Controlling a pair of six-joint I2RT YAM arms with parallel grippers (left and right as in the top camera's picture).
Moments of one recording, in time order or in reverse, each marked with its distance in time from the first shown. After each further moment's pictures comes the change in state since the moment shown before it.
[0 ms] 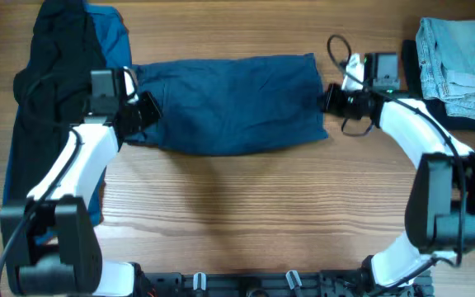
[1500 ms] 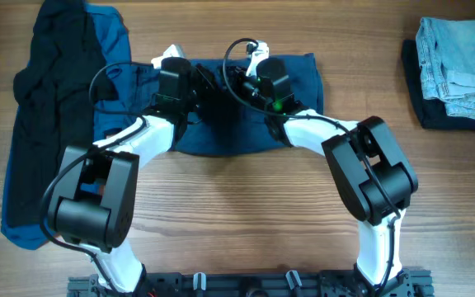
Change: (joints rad) left arm -0.292 0.272 0.025 0.655 -0.146 -0.408; right arm 0.491 0.320 0.047 0.949 0.227 0.488
